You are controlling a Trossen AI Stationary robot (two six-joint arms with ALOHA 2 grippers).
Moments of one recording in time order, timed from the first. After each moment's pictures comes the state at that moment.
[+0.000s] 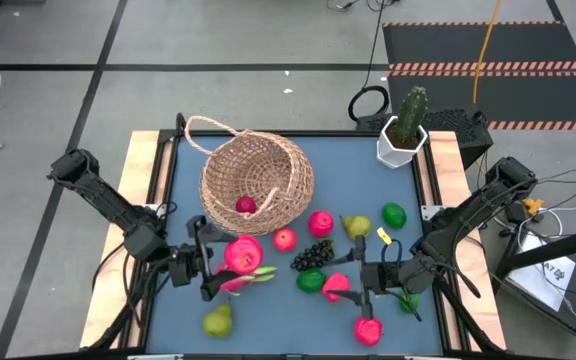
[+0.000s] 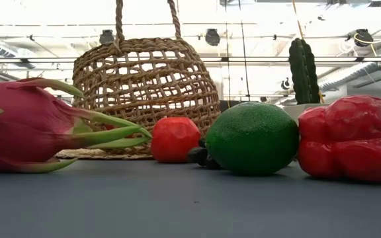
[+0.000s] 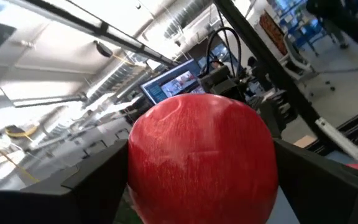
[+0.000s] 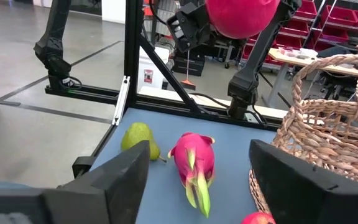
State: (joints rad) left arm -0.72 1.20 0.64 0.94 -0.63 0.88; right arm 0.72 1.34 0.85 0.30 0.65 -0.01
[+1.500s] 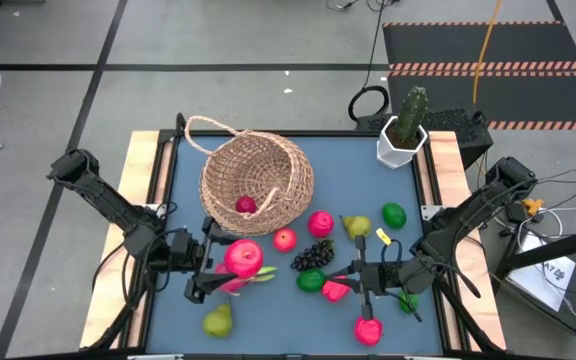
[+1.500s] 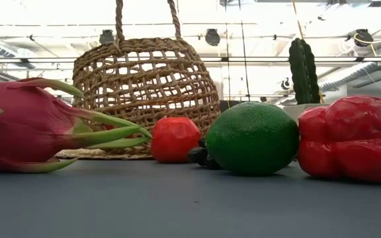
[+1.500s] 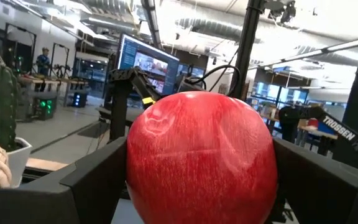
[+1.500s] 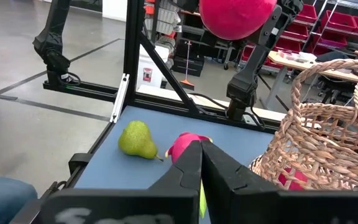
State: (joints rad) left arm -0.72 1.20 0.64 0.94 -0.63 0.02; right arm 0.72 1.34 0.85 0.30 0.65 -0.04
